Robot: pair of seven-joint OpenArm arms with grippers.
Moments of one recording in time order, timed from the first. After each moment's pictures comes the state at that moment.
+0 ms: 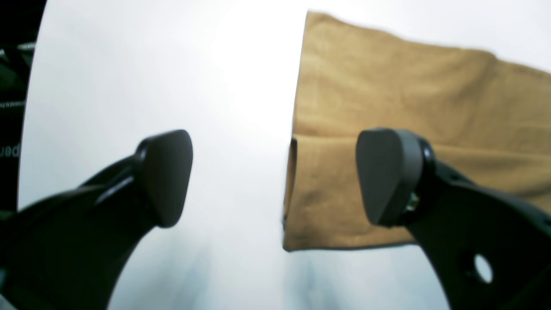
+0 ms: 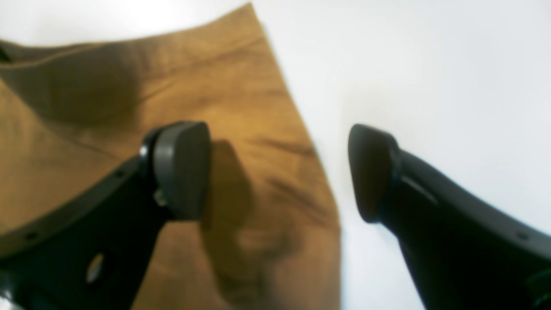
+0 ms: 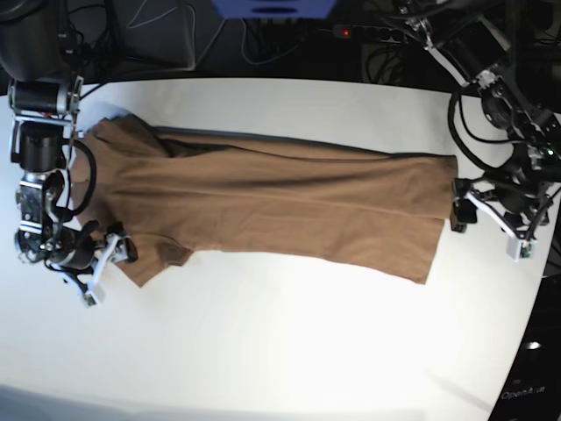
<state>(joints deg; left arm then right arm) -4.1 -4.6 -39.2 100.2 -14.2 -39.3 66.2 25.0 22.3 6.1 48.0 6.3 40.7 -36.0</state>
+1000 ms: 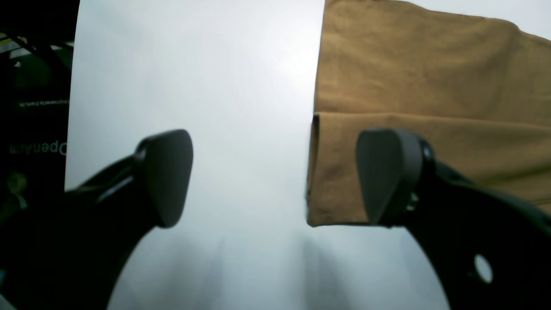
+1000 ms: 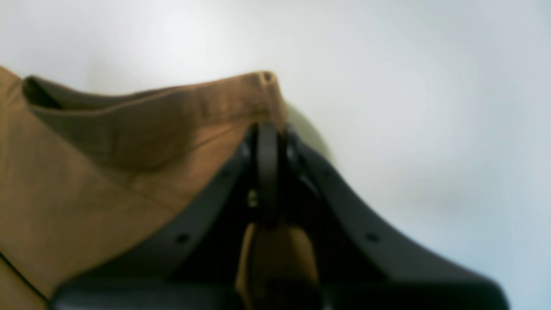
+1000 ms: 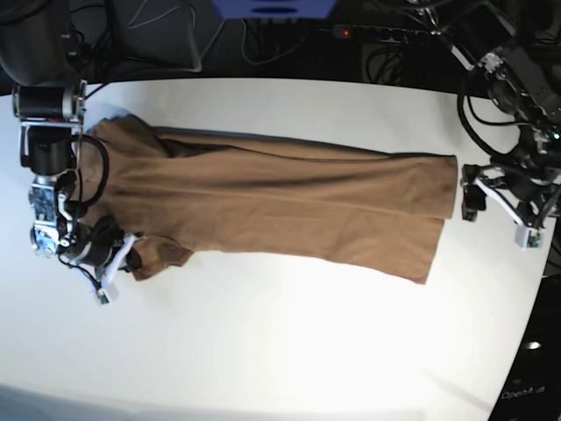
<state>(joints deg) 0.0 -6.2 -39.3 105.4 -14.3 -39.5 66.0 26.3 21.1 1.2 39.9 7.8 40.2 -25.8</state>
